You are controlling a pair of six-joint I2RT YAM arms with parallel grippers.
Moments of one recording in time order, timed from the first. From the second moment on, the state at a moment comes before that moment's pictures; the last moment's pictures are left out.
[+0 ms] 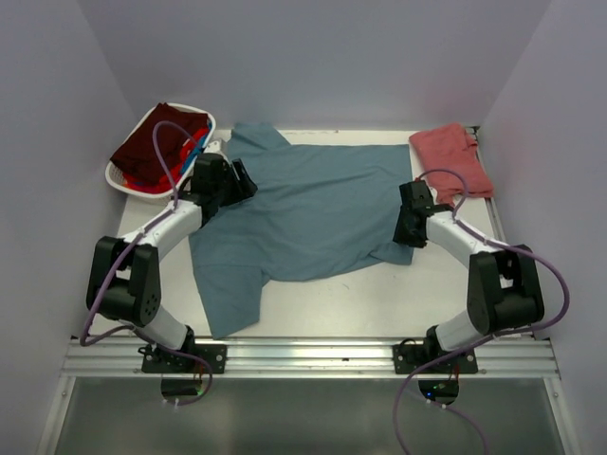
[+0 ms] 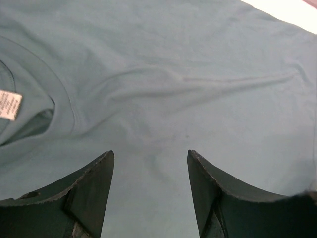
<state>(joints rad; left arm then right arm) -0.21 1.60 1.02 -0.05 0.06 -0.54 0.20 1.51 0.89 -0.51 0.24 0.45</state>
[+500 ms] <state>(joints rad) -0.24 1.51 0.90 -0.13 0.06 -0.53 0.20 1.59 0.88 -0.44 0.21 0.47</state>
